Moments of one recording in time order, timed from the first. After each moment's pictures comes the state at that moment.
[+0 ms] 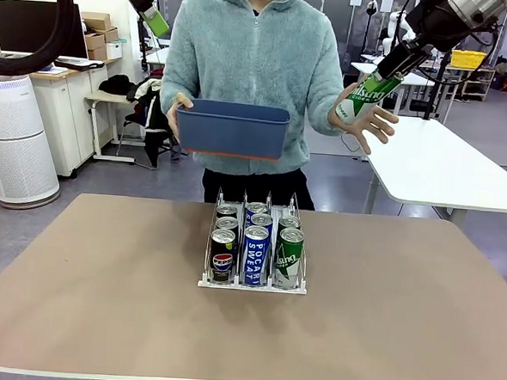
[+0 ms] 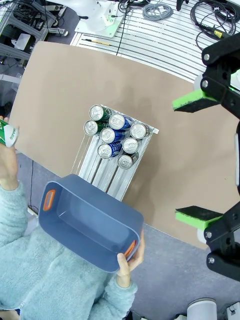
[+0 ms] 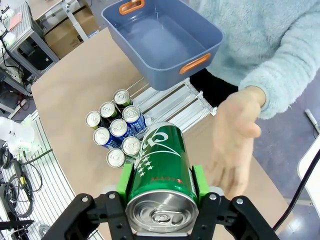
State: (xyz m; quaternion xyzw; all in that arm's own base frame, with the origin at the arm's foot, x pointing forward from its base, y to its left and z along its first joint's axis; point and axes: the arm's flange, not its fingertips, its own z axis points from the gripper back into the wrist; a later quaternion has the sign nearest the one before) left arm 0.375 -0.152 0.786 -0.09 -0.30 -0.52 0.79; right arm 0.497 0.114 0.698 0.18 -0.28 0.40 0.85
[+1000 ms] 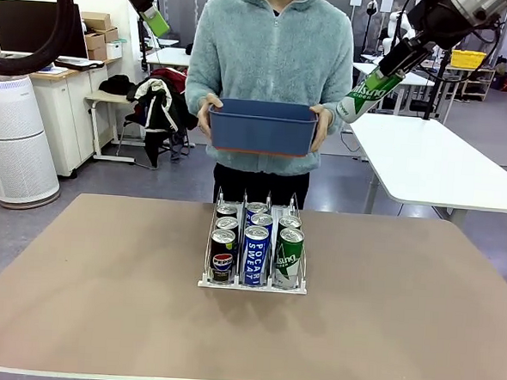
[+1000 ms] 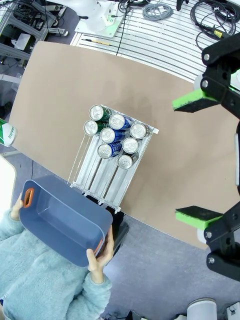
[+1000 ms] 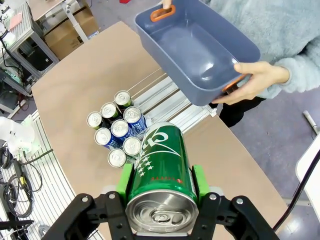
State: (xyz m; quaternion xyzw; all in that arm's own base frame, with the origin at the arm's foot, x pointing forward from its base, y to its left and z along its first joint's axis) left arm 0.375 -0.152 0.786 -0.09 -0.30 -0.52 0.79; right arm 0.488 0.114 0.707 0.18 -0.28 0.40 0.85
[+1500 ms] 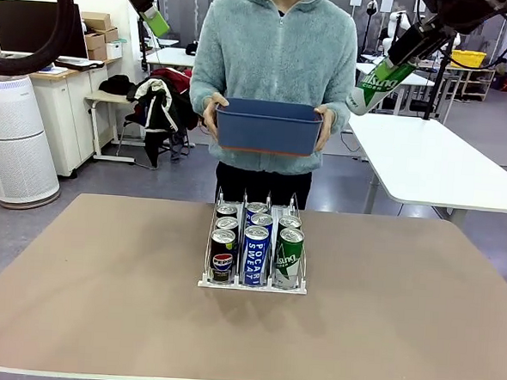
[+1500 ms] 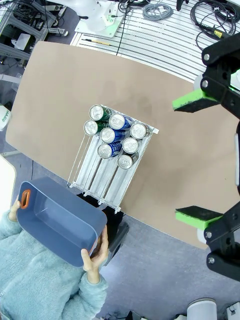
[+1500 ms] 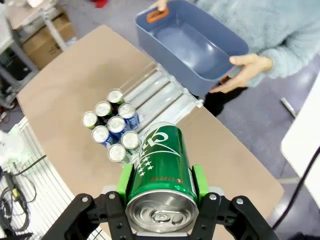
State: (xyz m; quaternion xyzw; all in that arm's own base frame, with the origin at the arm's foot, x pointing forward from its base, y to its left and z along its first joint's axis) left arm 0.375 -0.152 0.785 -0.09 -0.30 -0.52 0.79; right arm 0.419 0.127 0.729 0.12 -0.31 0.35 0.87
